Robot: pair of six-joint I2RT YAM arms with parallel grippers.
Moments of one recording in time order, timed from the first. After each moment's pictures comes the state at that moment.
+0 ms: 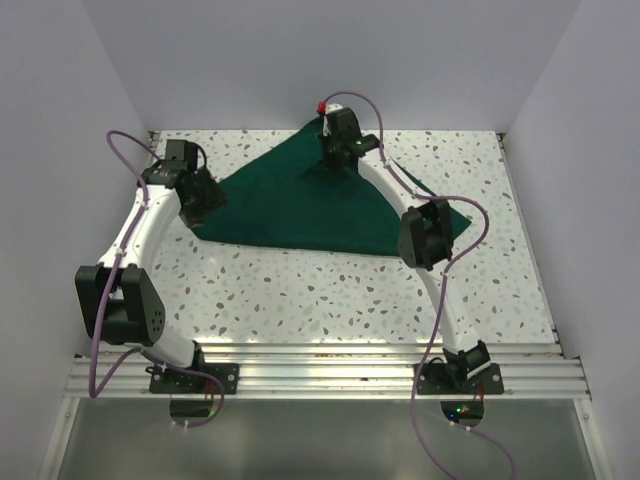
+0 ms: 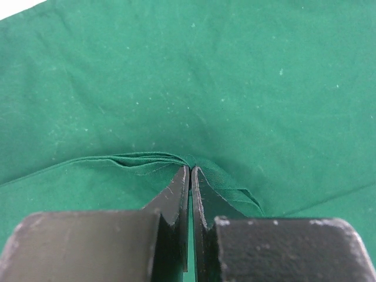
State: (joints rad) left arm -0.03 1.54 1.35 -0.85 -0.06 -0.65; right arm 0.49 2.52 2.42 -0.60 0.08 0.15
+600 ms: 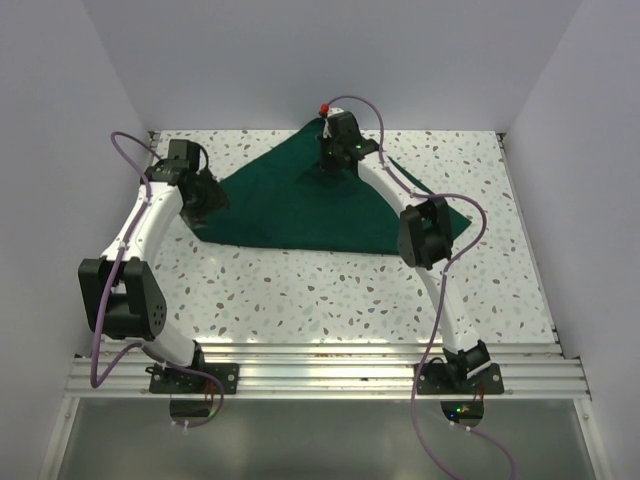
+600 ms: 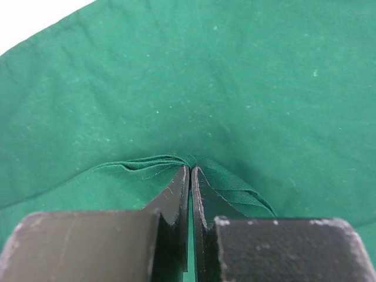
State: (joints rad) left arm -0.03 1.58 1.36 -0.86 -0.04 -0.66; right arm 0.48 2.53 2.37 -0.51 -0.01 0.24
